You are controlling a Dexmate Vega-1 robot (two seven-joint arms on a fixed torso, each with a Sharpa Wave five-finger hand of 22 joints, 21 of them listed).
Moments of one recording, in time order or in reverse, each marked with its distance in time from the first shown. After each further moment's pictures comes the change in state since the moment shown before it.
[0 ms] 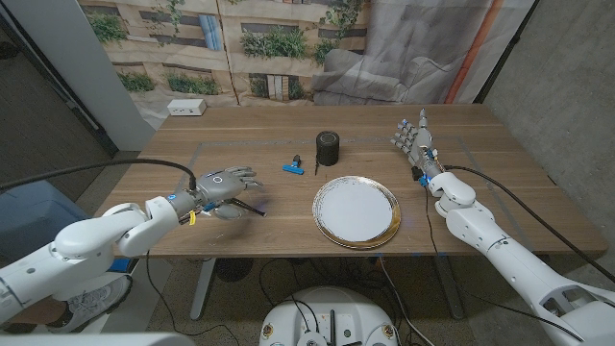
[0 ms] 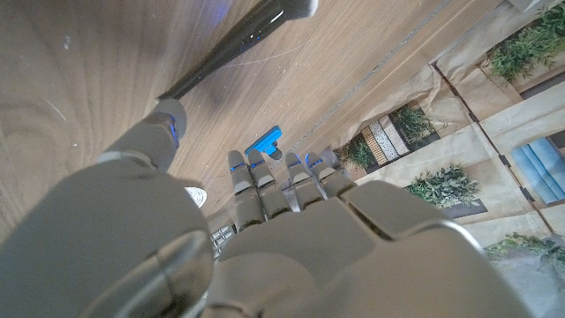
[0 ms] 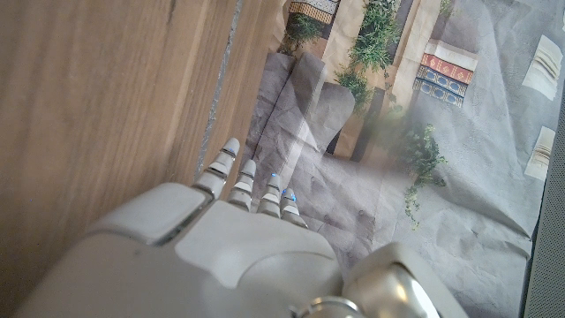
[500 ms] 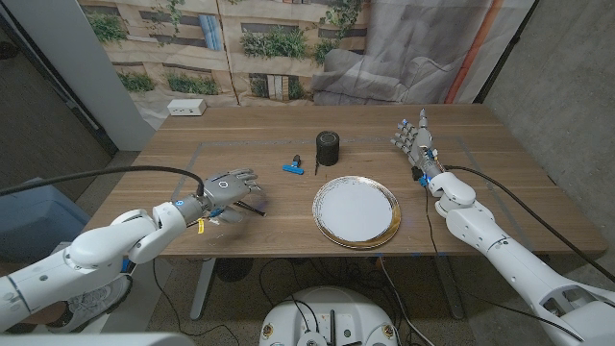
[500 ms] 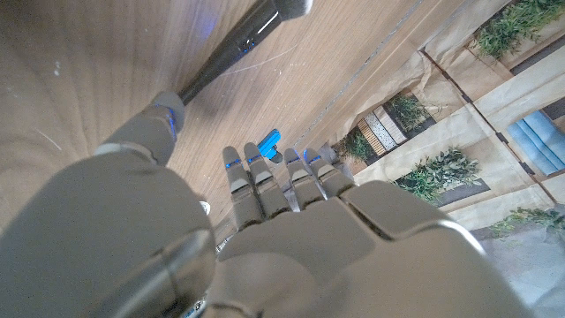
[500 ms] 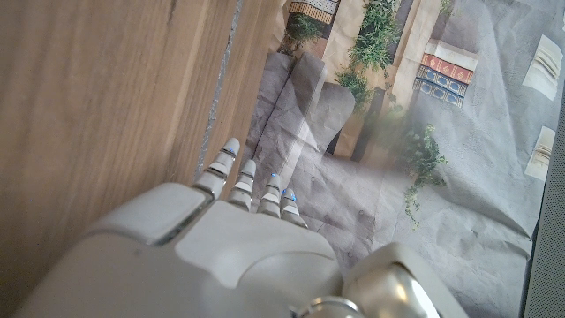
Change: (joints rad) left arm -0.041 0.033 0.111 -0.021 0.084 0.122 0.038; left_hand 0.059 -0.001 -0.028 0.004 0.000 0.052 -0.020 0.005 -0.003 0.076 -0.002 0.000 0.000 0.046 0.000 -0.001 0.000 0.038 -0.002 0.000 0.000; right arm 0.000 0.000 0.000 0.000 0.000 0.000 0.000; right_hand 0.000 0.000 0.000 0.000 0.000 0.000 0.000 0.000 0.000 0.000 0.000 0.000 0.000 0.000 0.000 0.000 0.000 0.000 0.000 0.000 0.000
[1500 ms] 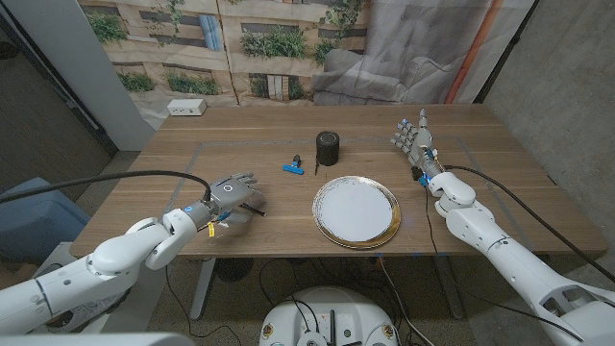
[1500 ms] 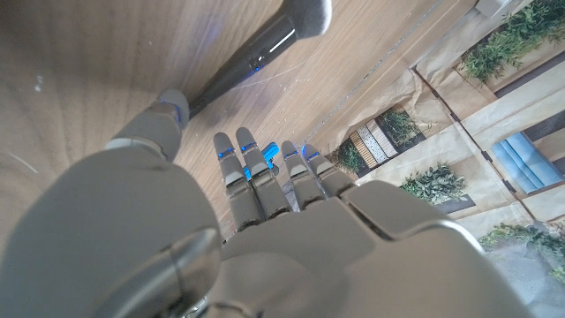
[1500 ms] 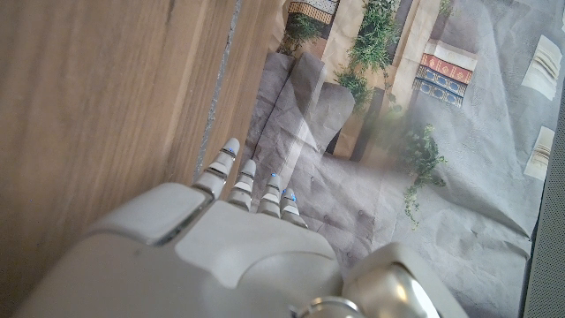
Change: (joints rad) left arm -0.120 -0.010 0.202 0.024 -0.023 0.133 0.033; left_hand 0.047 0.050 -0.076 0.015 -0.005 0.174 0.018 0.000 0.003 0.180 0.009 0.008 0.000 0.077 -0.002 0.005 0.000 0.046 0.000 0.000 0.002; right arm 0.001 0.001 0.000 -0.001 0.000 0.000 0.000; right_hand 0.000 0.000 0.000 0.000 0.000 0.000 0.000 0.000 0.000 0.000 0.000 0.000 0.000 0.000 0.000 0.000 0.000 0.000 0.000 0.000 0.000
